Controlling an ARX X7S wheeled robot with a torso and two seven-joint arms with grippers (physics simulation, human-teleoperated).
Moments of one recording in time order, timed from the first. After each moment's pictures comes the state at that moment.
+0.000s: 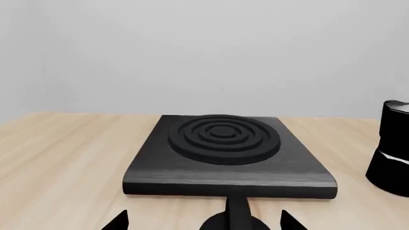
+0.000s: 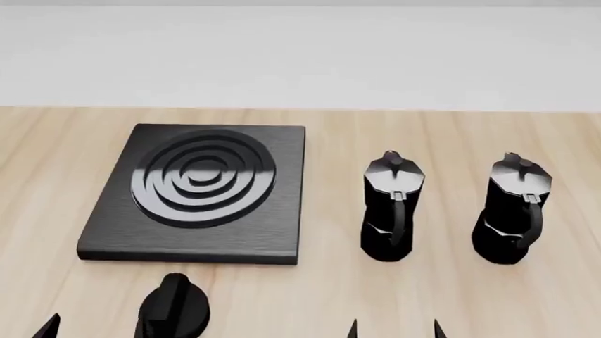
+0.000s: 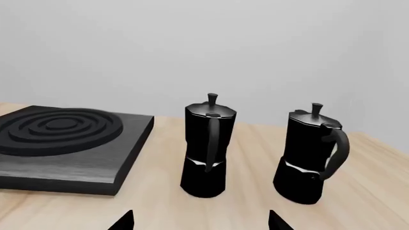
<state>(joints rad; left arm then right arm) -0.02 -0.20 0.24 -0.03 -0.21 0.10 -0.24 0.05 0.20 -0.28 0.06 0.09 -0.09 0.30</state>
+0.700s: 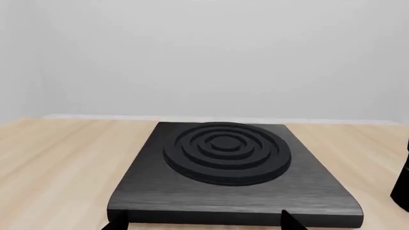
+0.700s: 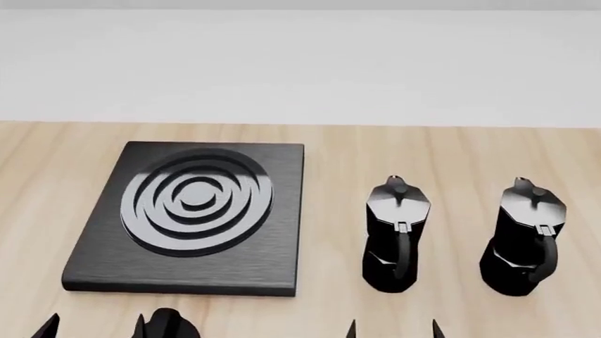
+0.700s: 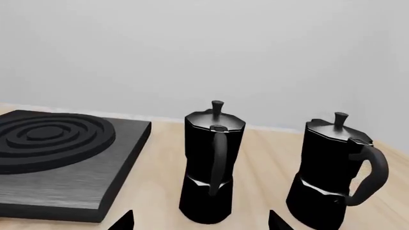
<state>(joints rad) -0.03 -0.21 0.25 -0.03 -0.22 0.10 -0.26 0.05 0.21 -0.30 0.07 0.10 -0.10 0.32</state>
